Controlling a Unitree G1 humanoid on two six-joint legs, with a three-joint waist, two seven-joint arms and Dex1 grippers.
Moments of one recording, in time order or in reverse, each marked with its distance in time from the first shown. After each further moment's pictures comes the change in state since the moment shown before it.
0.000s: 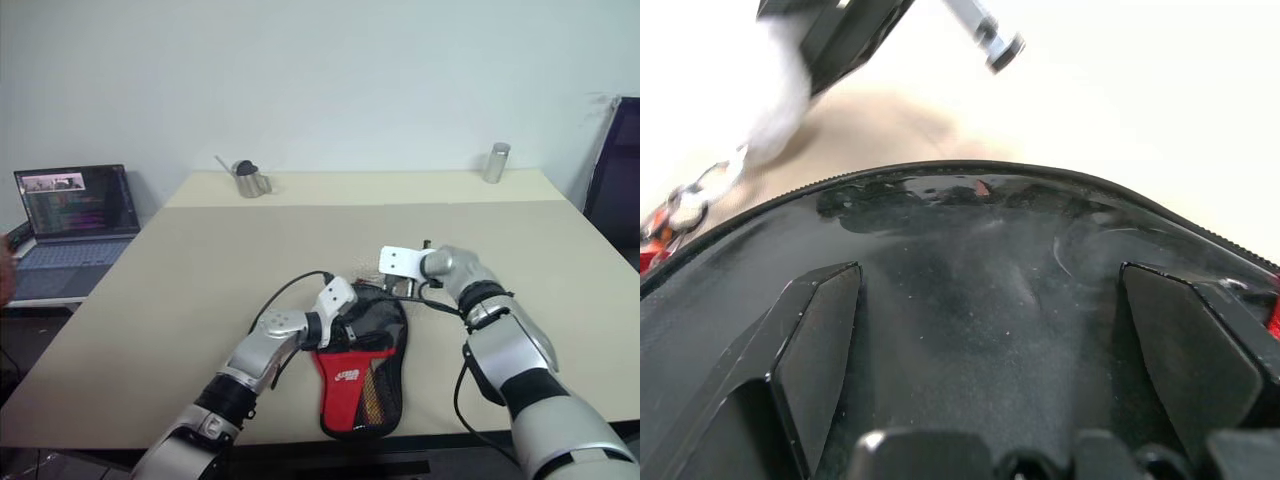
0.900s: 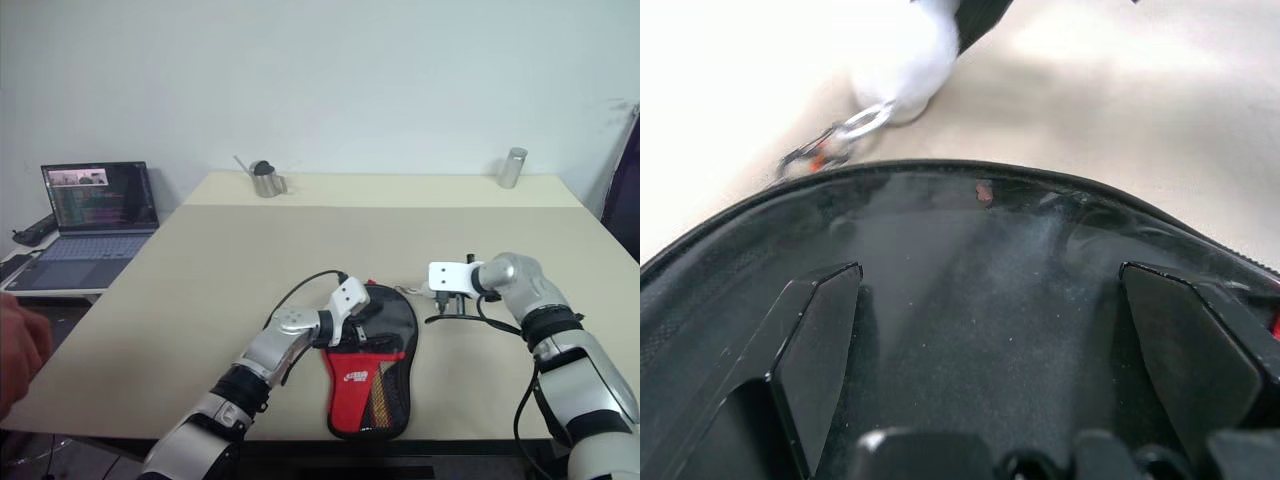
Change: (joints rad) left arm -0.065 -0.046 -0.021 0.131 0.015 -0.078 -0.042; right arm 0.270 -0.322 -0.011 -0.408 0.092 0.074 0.232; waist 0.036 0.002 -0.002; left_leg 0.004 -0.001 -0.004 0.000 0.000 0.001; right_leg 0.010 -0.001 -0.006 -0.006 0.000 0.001
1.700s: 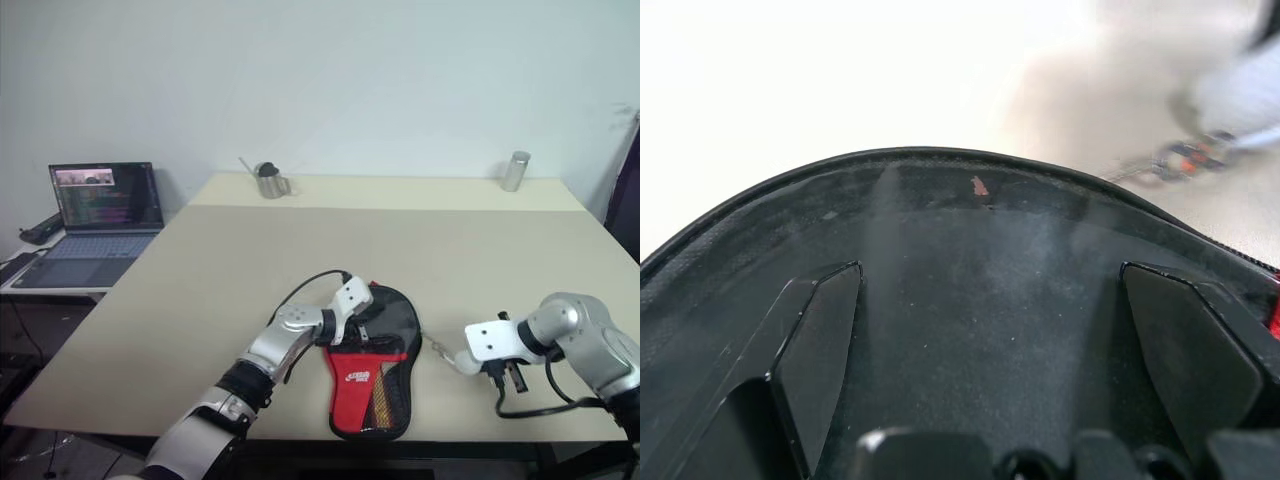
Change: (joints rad) left arm -0.042 -0.024 -0.011 0.068 0.017 -0.008 -0.007; right arm 0.626 -0.391 -0.128 -1.016 0.278 0.329 0.458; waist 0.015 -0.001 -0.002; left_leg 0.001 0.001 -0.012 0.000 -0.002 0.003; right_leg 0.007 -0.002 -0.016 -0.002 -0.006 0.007
